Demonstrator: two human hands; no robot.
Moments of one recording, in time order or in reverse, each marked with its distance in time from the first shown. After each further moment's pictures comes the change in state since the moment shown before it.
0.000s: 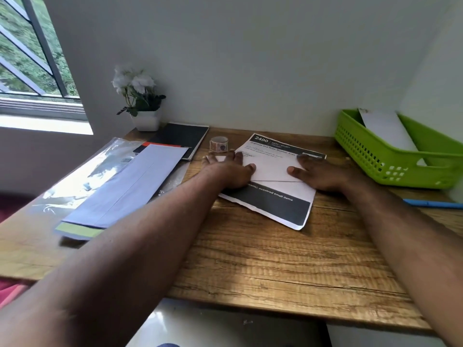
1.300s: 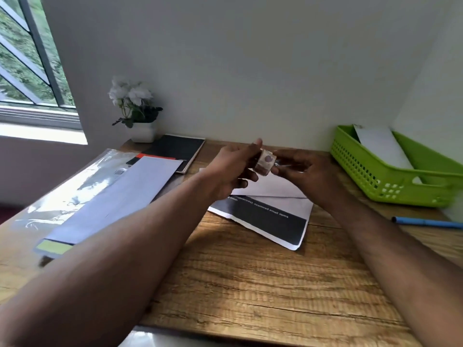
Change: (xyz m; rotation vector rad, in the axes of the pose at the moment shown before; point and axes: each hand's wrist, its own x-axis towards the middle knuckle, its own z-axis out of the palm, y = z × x) left_hand -0.031 0.015 -0.025 -1.389 -0.008 0.281; right_hand -0.026 -0.037 -0.006 0.828 0.577 -0.516
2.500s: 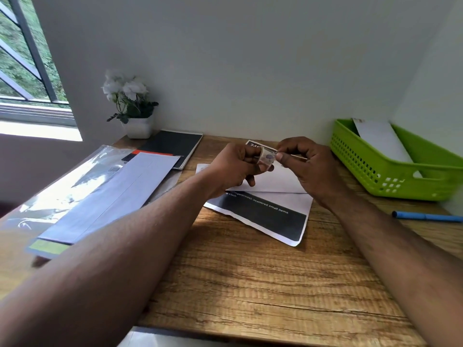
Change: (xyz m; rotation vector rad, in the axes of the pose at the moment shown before) left_hand 0.000 -0.009 -0.004 0.368 -0.091 0.215; right_hand 0.002 -0.001 0.004 0.109 0.124 -0.014
